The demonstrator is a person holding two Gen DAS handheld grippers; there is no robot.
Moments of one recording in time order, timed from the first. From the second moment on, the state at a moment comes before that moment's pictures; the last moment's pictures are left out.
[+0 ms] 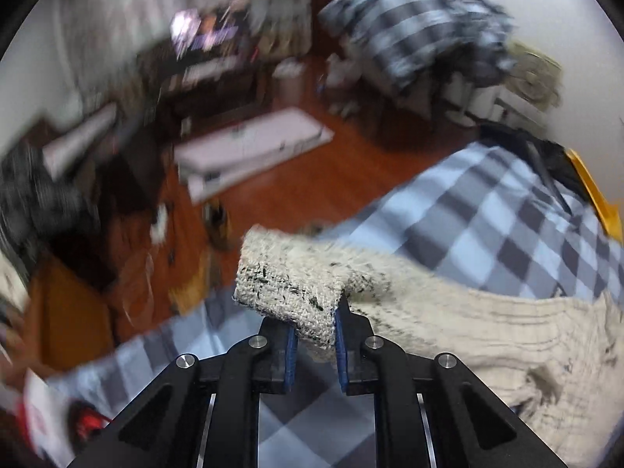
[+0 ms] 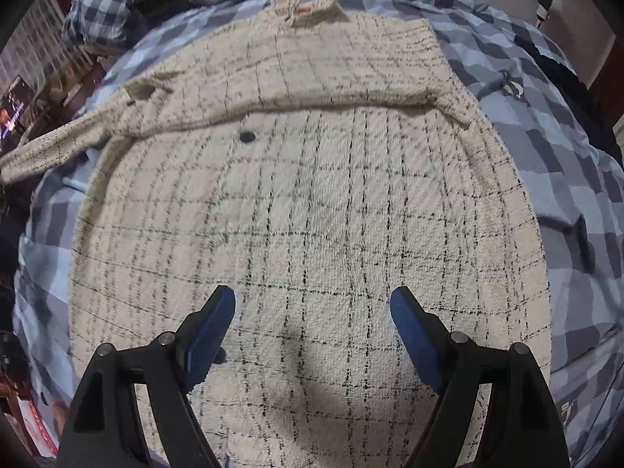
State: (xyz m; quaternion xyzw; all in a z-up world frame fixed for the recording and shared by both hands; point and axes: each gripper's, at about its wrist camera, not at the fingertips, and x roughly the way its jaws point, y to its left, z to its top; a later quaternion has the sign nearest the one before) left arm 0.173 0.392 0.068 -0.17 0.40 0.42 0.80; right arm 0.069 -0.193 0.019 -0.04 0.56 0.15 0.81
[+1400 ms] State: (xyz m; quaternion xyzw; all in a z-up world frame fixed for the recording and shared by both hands) left arm 0.287 0.093 -0.058 -0.03 0.57 0.08 0.82; right arm 0.094 -0.286 -0.018 0.23 0.64 0.07 0.73
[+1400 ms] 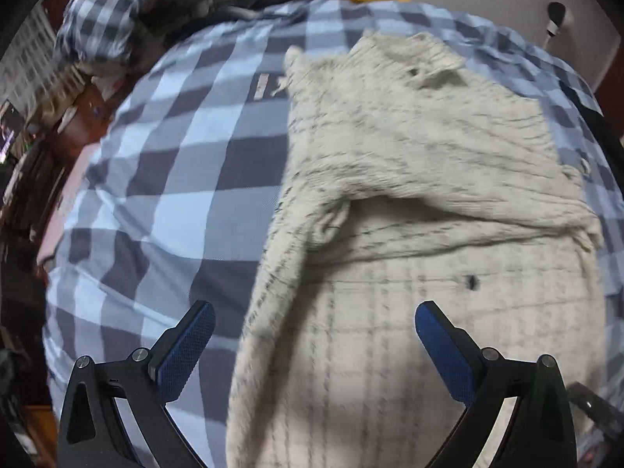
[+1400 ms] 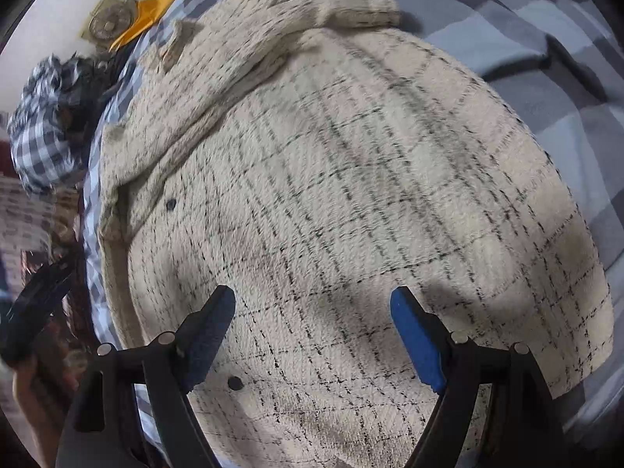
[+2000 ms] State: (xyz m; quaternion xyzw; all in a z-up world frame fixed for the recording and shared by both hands) left arm 0.330 0.223 -0.120 -0.03 0.53 0.28 0.80; right arm 0.105 -0.272 -0.027 0.17 0.65 0.08 0.74
